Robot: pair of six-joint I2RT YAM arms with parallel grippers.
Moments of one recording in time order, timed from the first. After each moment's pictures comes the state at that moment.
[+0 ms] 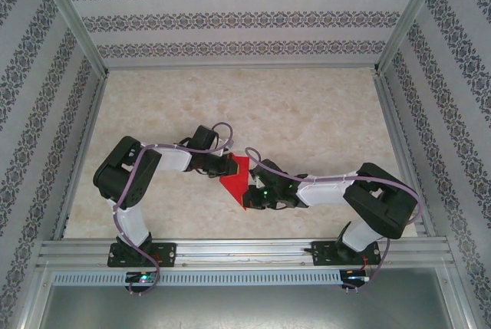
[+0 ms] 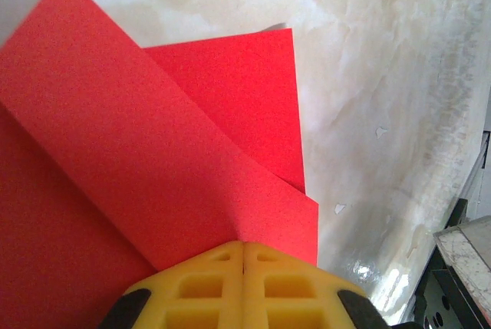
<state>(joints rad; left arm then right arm) -0.46 1.83 0.84 -0.01 0.66 -0.55 0.89 1.56 0.56 0.05 -0.38 0.94</state>
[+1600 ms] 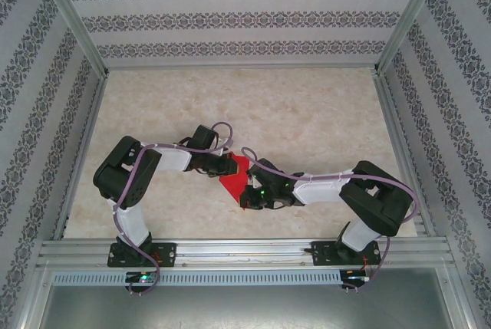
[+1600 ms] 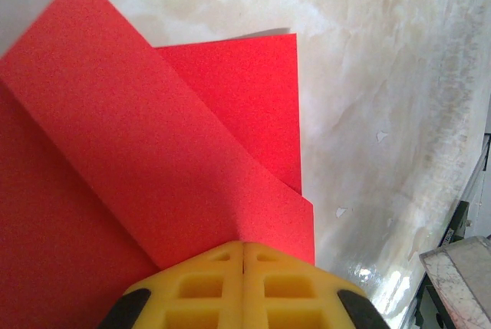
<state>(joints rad) -0.46 1.83 0.84 -0.01 0.66 -0.55 0.91 1.59 0.60 0.04 -0.40 0.94</state>
